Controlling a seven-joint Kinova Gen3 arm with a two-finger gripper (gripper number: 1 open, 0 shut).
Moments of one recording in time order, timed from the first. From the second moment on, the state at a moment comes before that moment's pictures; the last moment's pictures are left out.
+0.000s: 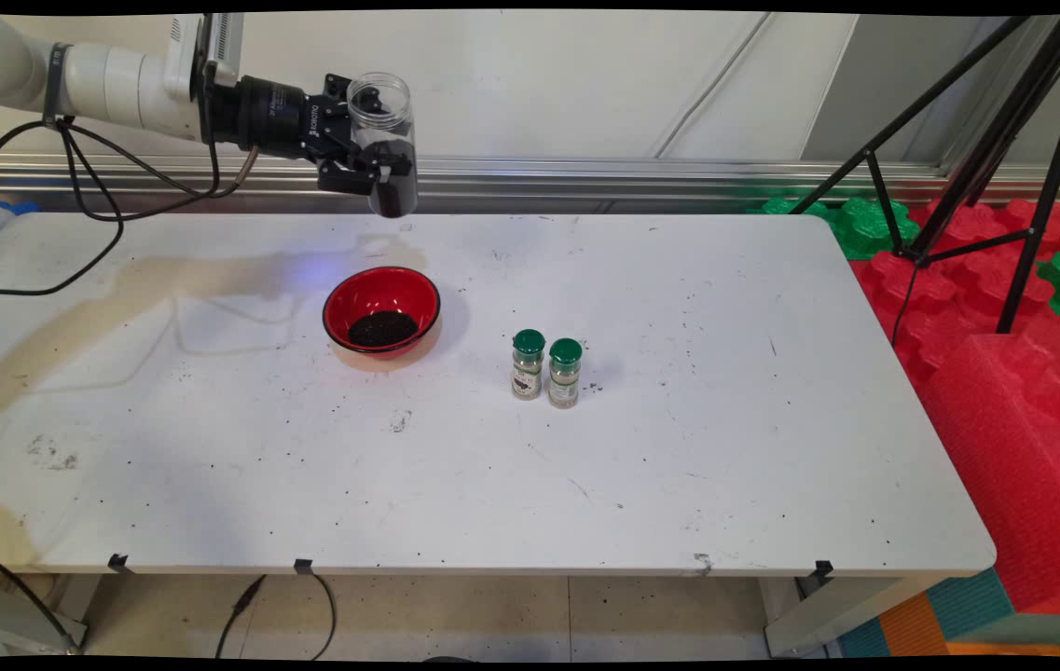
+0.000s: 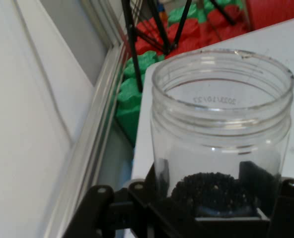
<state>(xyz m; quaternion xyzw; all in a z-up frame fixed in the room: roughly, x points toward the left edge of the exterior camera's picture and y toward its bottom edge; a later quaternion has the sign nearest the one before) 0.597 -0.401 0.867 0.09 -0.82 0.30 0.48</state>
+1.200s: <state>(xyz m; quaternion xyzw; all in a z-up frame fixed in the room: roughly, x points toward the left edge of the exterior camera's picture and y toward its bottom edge) 0.623 -0.416 0.836 -0.06 -0.84 0.41 0.35</state>
